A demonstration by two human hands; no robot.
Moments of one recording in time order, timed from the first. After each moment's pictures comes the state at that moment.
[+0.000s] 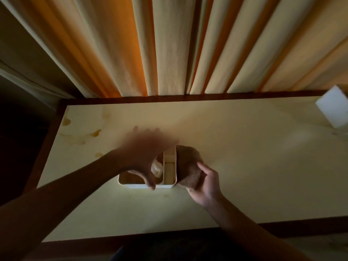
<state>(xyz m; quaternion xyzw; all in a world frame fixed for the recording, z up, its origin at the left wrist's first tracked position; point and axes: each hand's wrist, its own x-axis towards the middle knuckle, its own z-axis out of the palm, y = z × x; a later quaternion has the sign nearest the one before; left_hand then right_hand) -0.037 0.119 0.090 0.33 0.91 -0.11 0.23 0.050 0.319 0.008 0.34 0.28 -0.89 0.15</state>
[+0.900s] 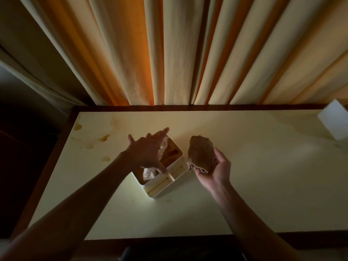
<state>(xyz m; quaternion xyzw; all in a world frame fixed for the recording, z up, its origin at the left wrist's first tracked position) -0.042 0.124 0.091 0.14 0.96 0.02 0.24 0.010 0.331 0.035 0.35 0.23 -0.91 0.05</state>
